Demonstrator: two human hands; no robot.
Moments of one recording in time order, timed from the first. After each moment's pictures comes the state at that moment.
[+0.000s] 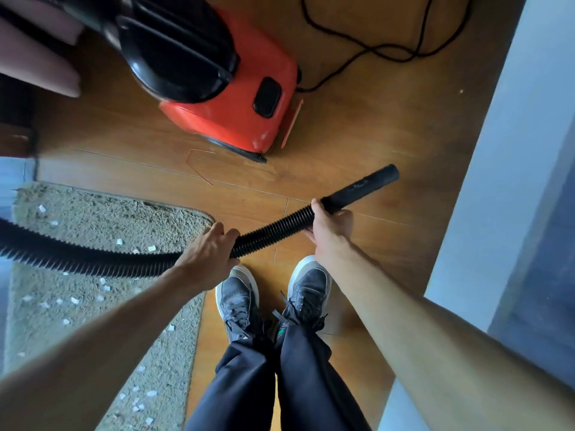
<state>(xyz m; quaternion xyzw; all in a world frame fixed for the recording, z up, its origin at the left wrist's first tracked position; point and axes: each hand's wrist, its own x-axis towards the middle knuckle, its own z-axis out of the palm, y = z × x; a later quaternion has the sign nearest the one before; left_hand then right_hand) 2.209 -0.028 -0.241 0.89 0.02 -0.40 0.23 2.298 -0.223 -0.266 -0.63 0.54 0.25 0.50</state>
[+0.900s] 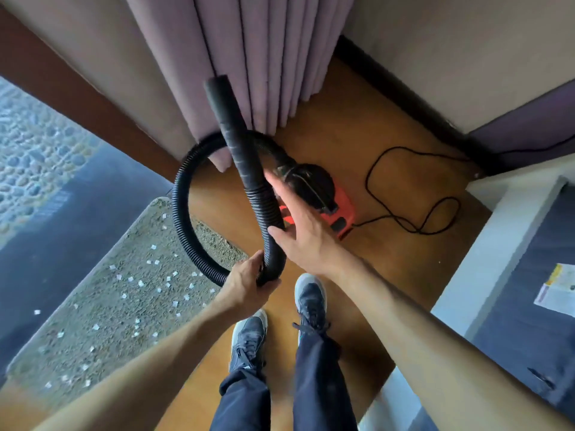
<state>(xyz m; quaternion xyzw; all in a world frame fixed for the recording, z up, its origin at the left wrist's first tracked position) 2.214 0.045 -0.023 0.79 0.32 -0.17 0.49 2.371 -0.022 0.042 -0.73 -0.42 0.36 0.41</state>
